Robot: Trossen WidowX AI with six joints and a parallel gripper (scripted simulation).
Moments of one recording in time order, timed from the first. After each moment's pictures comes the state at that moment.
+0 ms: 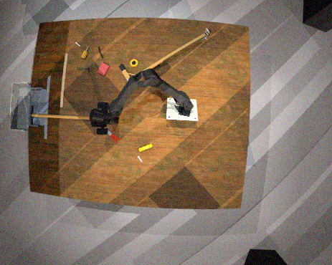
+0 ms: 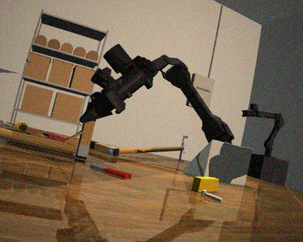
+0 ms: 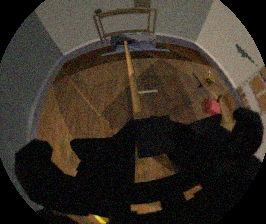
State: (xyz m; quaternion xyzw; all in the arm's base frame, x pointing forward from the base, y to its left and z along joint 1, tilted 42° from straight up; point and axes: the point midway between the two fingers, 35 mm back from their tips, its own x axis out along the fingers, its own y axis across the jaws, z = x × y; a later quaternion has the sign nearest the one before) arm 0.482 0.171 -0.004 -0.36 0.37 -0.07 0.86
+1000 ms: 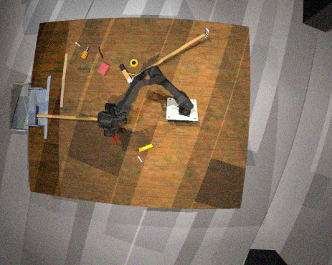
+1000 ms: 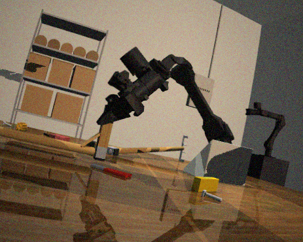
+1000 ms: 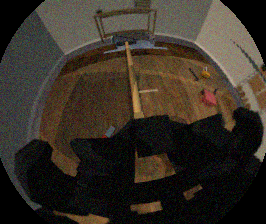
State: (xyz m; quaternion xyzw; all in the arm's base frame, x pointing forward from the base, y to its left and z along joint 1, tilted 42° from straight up) arm 0.437 0.170 -0.007 -0.36 0.37 -0.07 0.86
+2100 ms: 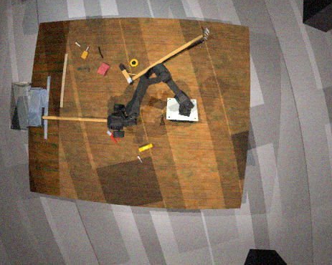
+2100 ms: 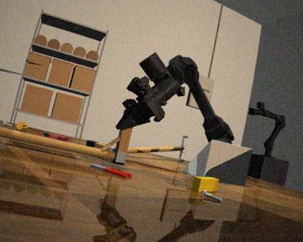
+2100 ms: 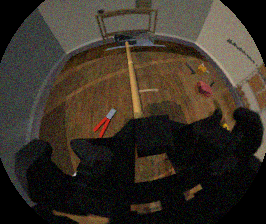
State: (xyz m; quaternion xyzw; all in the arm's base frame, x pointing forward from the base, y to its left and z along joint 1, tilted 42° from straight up) arm 0.384 0.162 -0.013 -0.36 0.37 -0.06 0.85
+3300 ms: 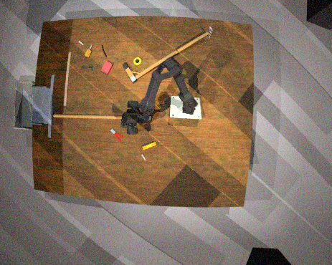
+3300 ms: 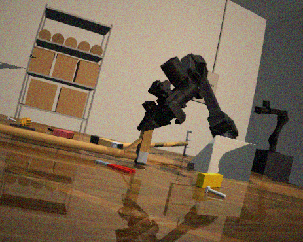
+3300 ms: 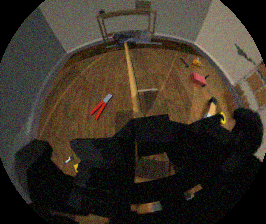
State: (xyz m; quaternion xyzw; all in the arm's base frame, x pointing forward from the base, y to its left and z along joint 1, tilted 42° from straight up) arm 0.331 0.139 -0.011 -0.36 0.37 -0.06 0.85
